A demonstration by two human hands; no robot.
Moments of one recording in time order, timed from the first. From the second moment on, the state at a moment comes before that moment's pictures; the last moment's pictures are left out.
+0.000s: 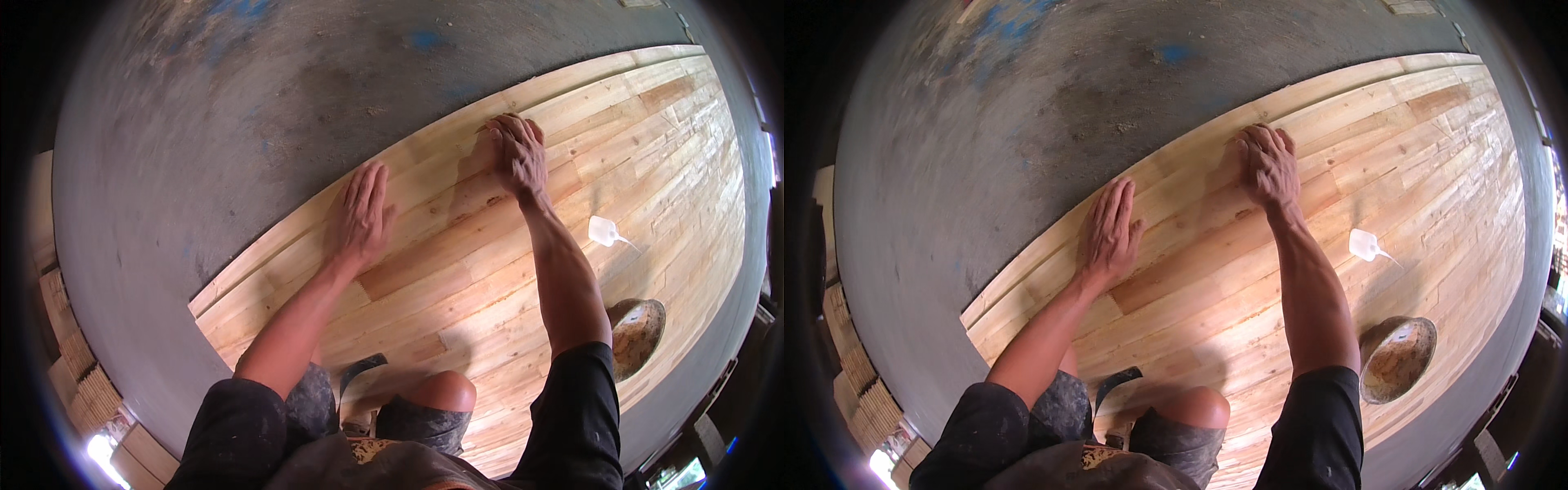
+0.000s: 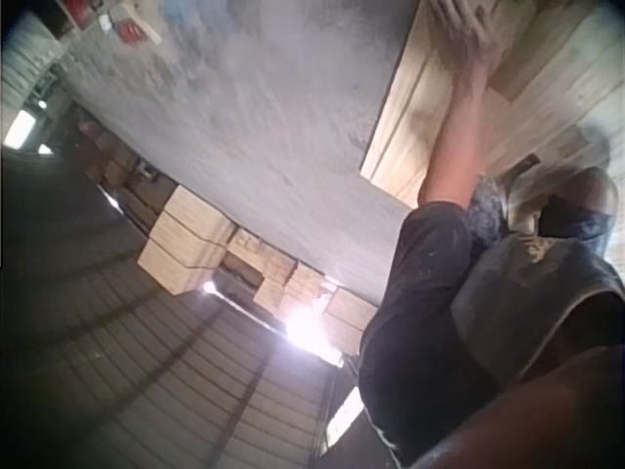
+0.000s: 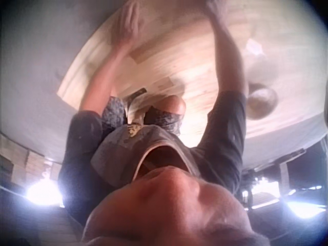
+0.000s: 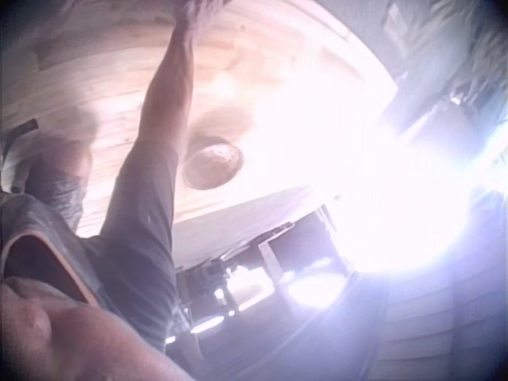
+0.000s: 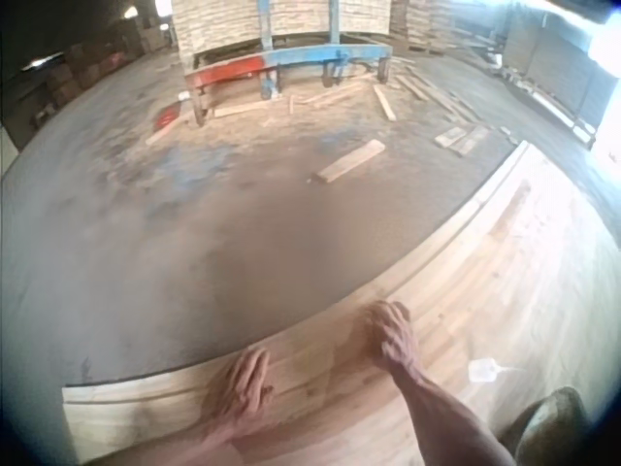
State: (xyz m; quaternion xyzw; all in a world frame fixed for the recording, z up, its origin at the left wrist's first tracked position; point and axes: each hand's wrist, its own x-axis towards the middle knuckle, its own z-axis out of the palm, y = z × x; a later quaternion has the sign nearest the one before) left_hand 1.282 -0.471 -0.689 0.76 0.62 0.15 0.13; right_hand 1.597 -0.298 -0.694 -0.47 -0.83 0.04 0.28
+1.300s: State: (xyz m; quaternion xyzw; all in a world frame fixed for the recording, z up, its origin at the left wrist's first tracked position) left_hand 1.361 -0.386 -0.684 0.87 0.45 0.02 0.19; right_hand 1.597 -0.298 -0.694 -0.45 -0.85 0.04 0.27
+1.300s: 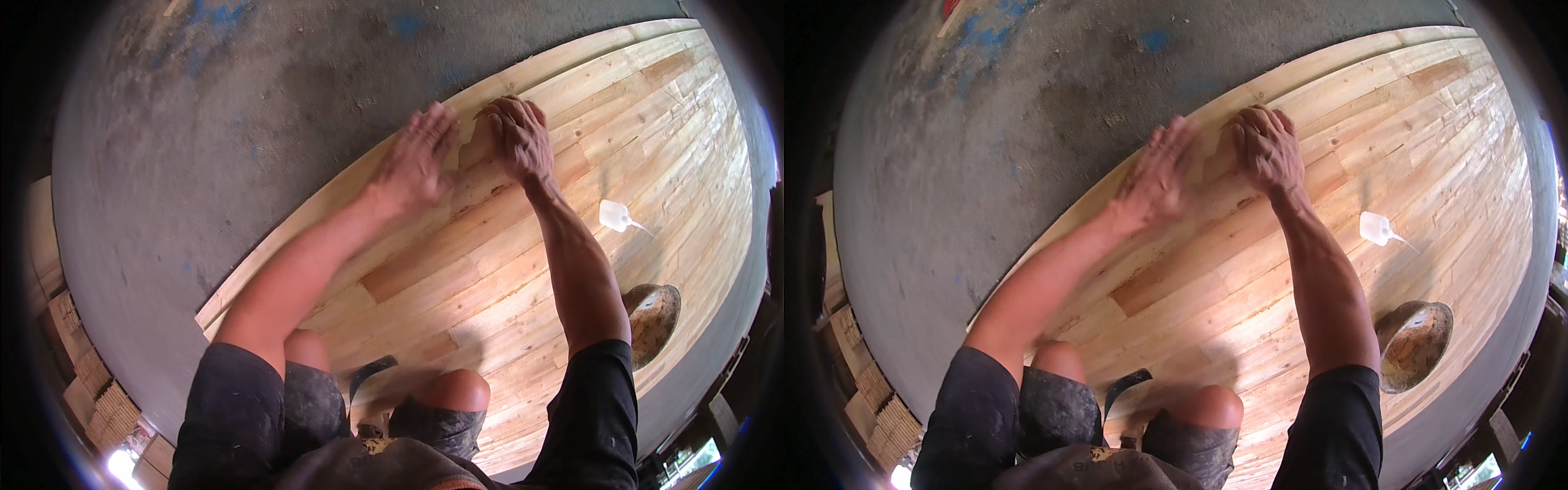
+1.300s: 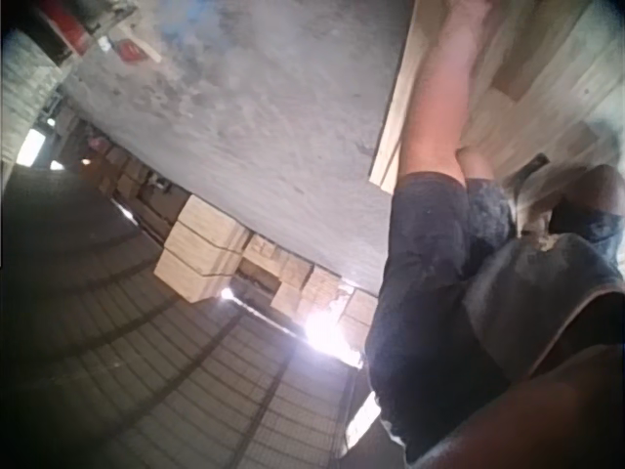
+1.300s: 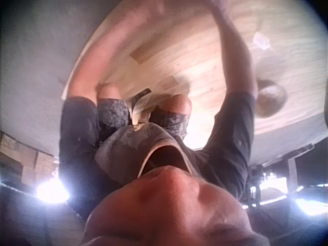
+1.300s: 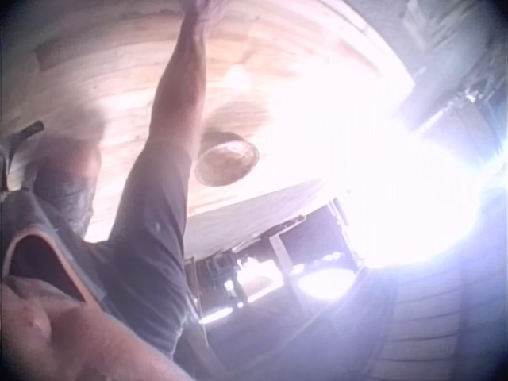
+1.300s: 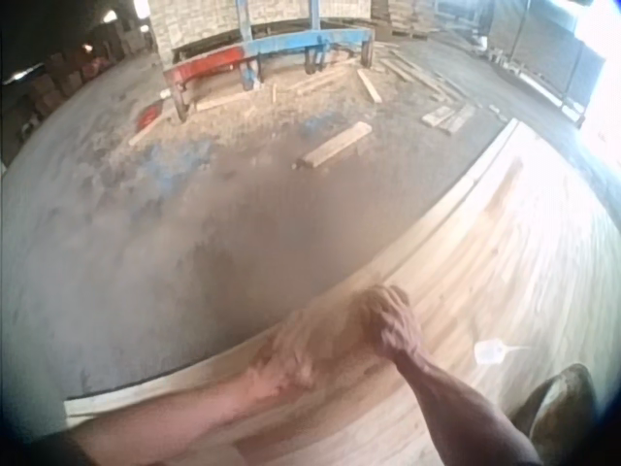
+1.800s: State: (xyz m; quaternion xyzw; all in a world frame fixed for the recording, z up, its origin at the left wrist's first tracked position) left_hand 1.384 -0.464 -0.696 0.93 0.25 0.14 0.23; right_hand 1.599 -0.296 -0.694 -0.45 -0.84 0.03 0.30
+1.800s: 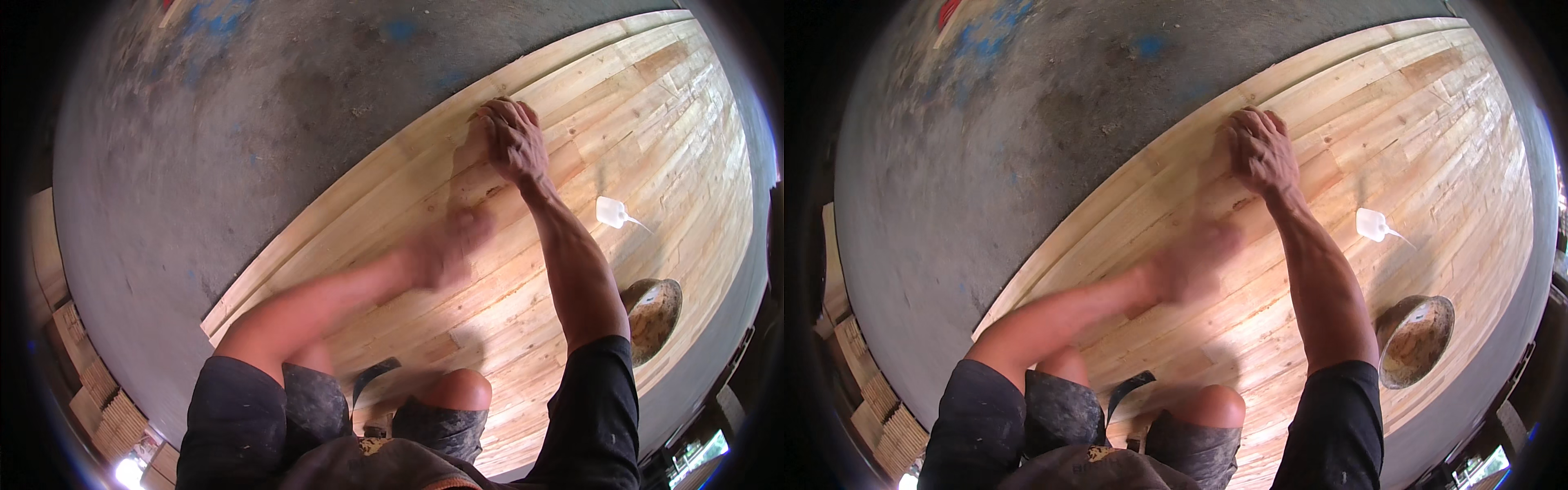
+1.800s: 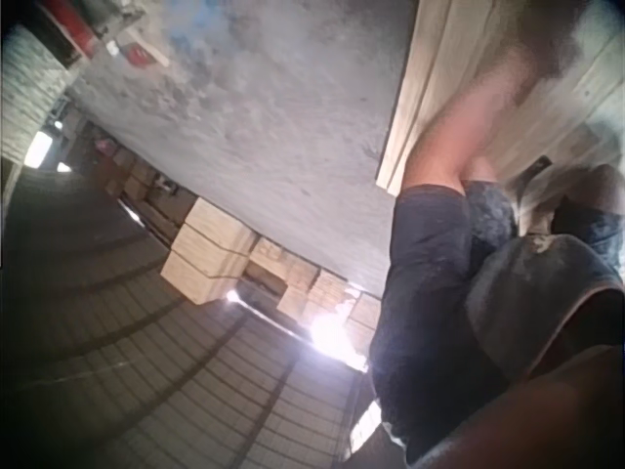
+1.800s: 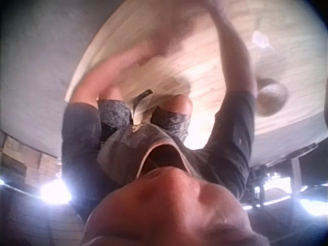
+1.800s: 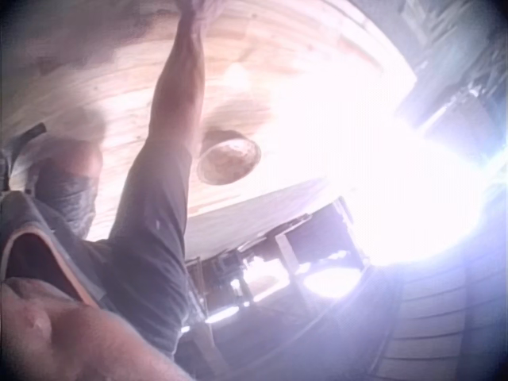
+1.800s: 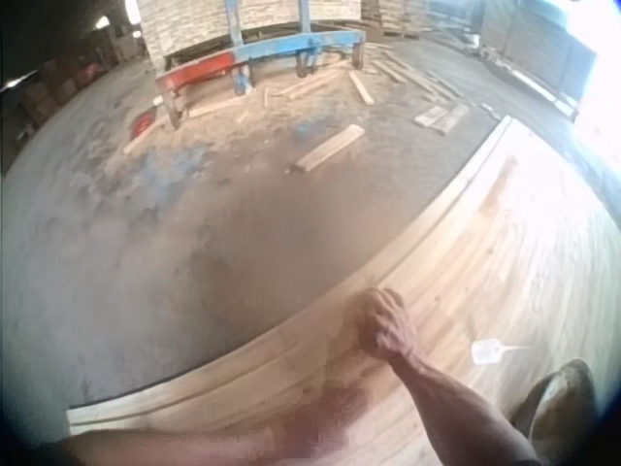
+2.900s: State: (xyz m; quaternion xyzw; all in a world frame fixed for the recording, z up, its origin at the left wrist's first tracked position) left_hand 1.054 -0.670 -0.689 0.72 0.68 0.07 0.14; right_hand 1.581 -0.310 -0.687 -0.57 -0.77 -0.03 0.28
